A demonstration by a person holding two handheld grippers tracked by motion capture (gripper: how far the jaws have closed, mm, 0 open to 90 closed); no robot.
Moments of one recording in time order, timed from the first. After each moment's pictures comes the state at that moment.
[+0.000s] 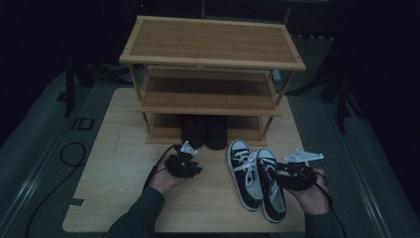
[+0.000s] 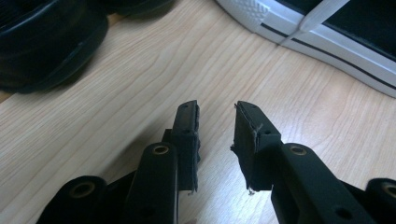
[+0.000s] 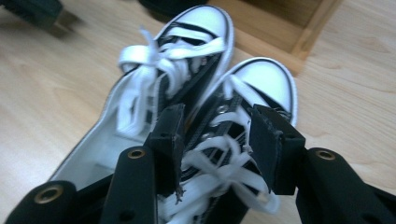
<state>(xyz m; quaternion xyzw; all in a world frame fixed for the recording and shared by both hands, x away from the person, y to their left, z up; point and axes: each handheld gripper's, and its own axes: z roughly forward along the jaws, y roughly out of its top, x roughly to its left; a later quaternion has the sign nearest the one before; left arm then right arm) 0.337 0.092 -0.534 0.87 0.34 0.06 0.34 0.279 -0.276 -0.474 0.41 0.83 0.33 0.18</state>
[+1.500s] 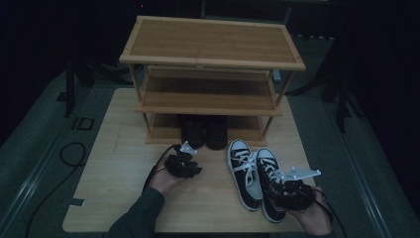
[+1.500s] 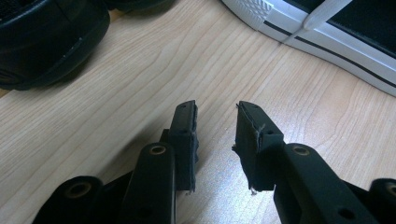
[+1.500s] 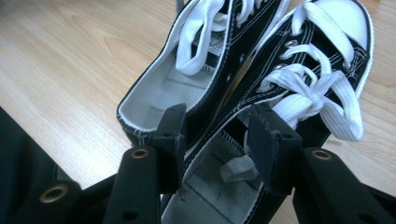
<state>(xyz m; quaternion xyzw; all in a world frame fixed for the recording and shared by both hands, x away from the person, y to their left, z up) 0.339 0.088 -0.537 0.87 0.34 0.06 0.34 0.242 -0.273 -0.493 0.41 0.84 0.32 0.12</state>
